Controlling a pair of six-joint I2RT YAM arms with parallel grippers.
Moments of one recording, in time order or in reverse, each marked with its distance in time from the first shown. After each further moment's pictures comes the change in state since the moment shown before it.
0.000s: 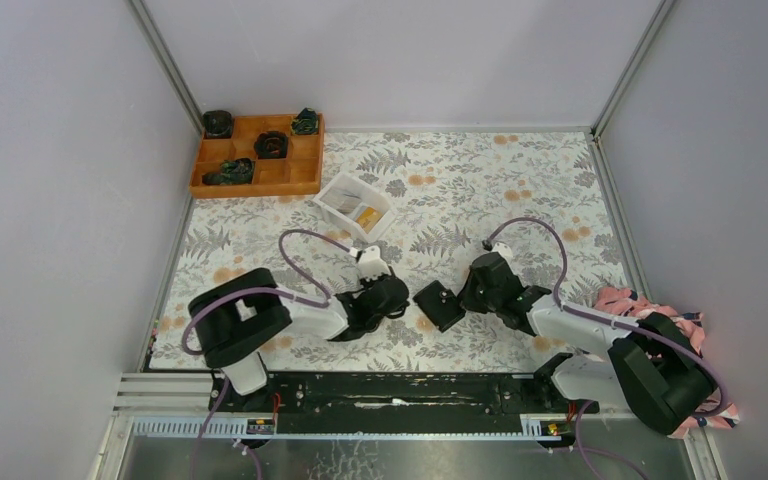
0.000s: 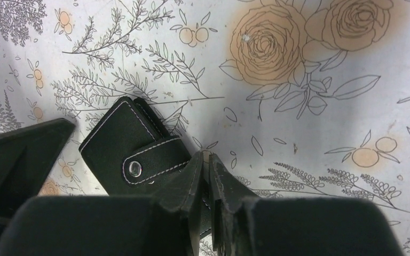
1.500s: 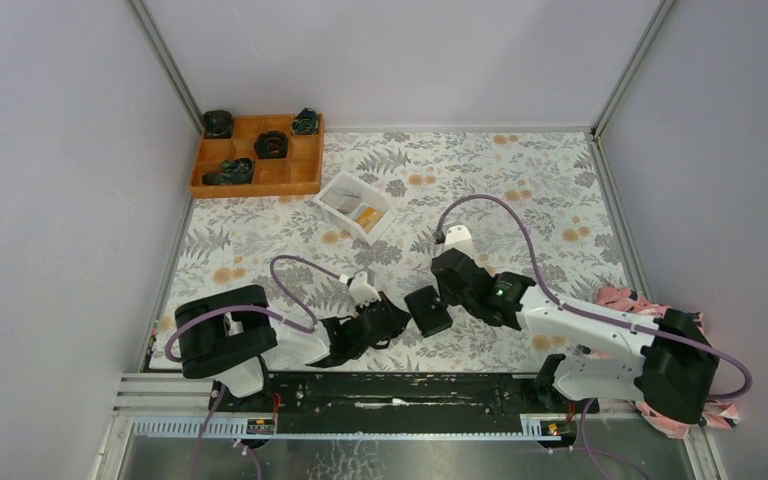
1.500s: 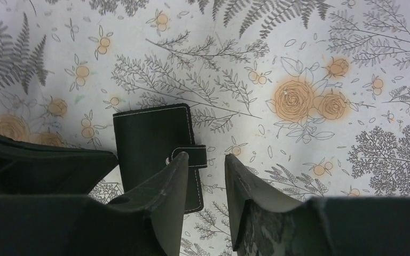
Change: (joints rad) left arm -0.137 -0.117 -0.236 0.172 0.035 -0.205; right arm 0.331 -0.047 0.317 -0.353 0.353 -0.291
